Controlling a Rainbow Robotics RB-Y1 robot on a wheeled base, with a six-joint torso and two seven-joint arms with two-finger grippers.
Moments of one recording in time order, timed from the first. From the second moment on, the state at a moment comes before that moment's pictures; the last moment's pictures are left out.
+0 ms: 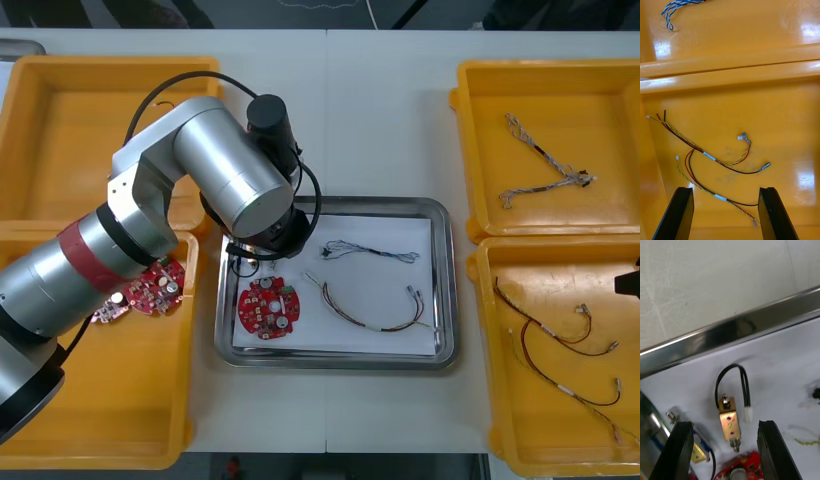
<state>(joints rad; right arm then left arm) -0.07 -0.59 -0.47 -2.28 -0.78 1.92 1.38 -0.81 0.46 -0.66 -1.66 0.56 1.60 -0.99</state>
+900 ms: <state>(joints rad) -0.17 -0.70 -0.23 -2.47 -0.99 1.92 1.38 -0.77 0.57 -0.14 -1.98 0.81 1.91 -0.99</state>
